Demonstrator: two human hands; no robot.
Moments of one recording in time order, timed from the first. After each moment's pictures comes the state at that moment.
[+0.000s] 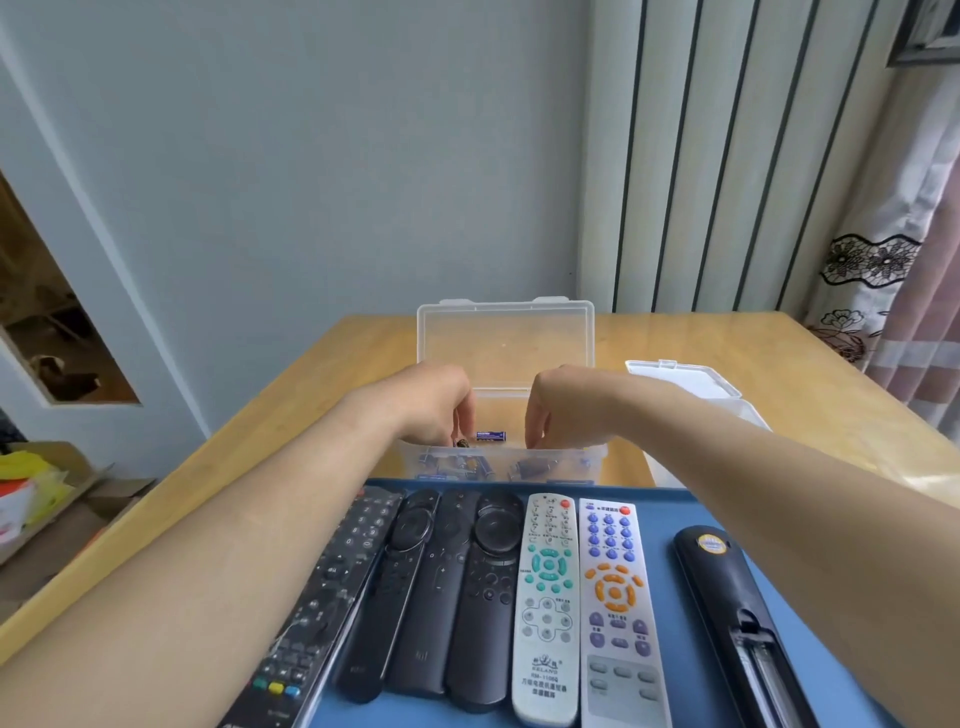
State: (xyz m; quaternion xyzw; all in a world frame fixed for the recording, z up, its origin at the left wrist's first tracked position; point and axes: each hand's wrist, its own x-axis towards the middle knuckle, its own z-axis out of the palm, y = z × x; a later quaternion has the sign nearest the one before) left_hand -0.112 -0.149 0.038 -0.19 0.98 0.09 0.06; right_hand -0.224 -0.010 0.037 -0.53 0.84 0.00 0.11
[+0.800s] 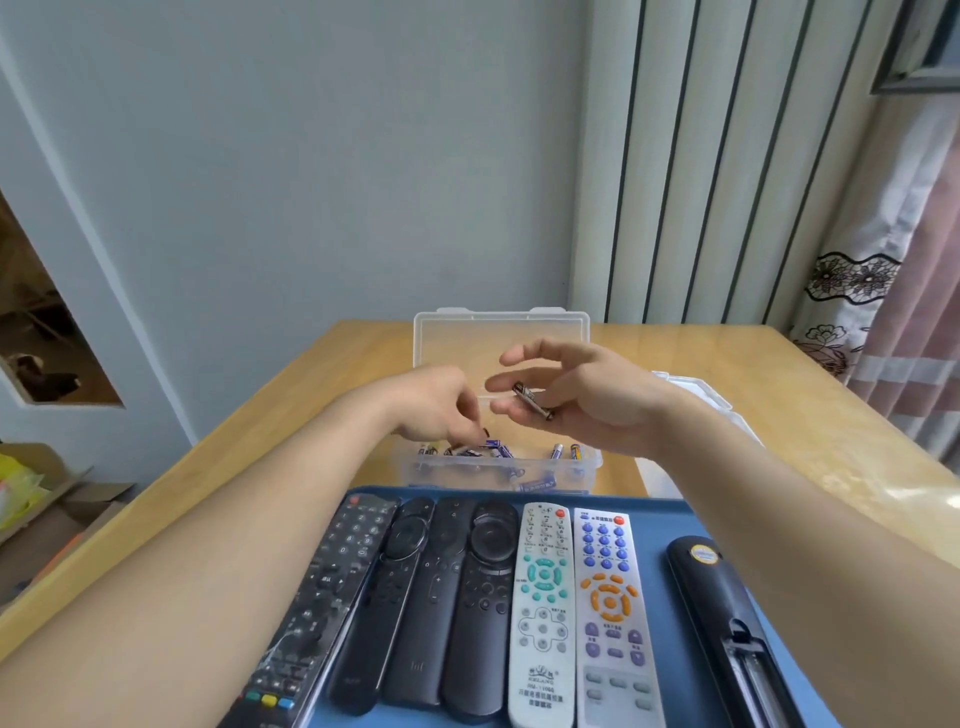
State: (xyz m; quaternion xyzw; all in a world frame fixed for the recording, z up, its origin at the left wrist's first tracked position) left_hand -0.113 -0.148 0.046 -0.18 0.96 0.20 0.06; right_hand -0.217 0.016 0.048 -0.33 0.52 -0.63 0.48
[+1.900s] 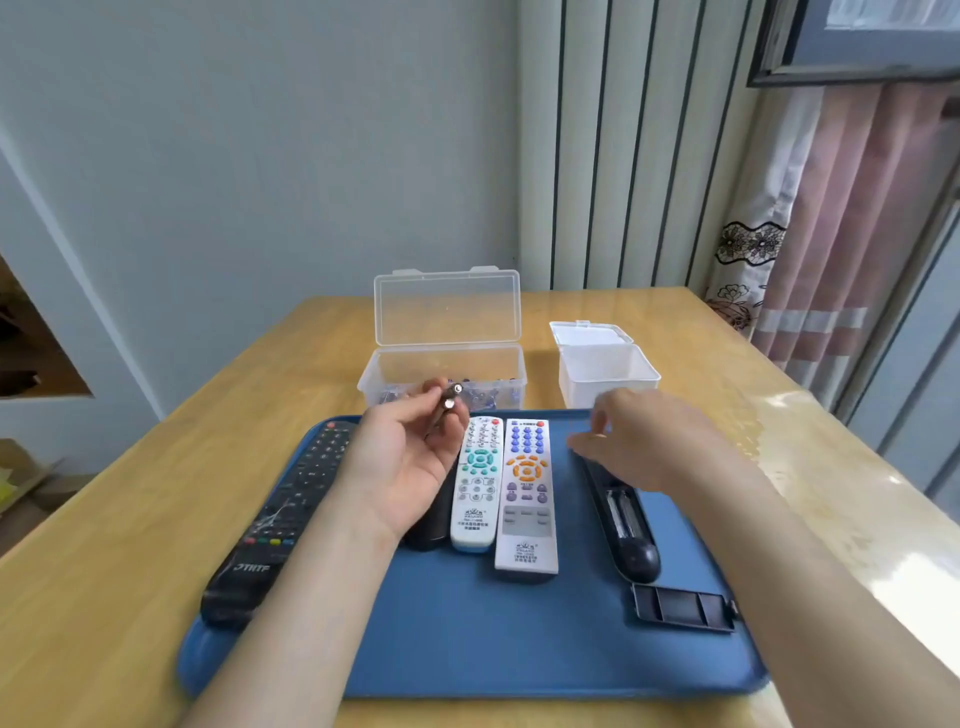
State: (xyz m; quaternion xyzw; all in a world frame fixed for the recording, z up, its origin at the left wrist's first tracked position) left_hand -0.017 -0.004 0.016 -0.19 0.31 0.90 -0.22; right_hand -0.141 0.158 0.027 -0.32 0.94 -0.09 0.00
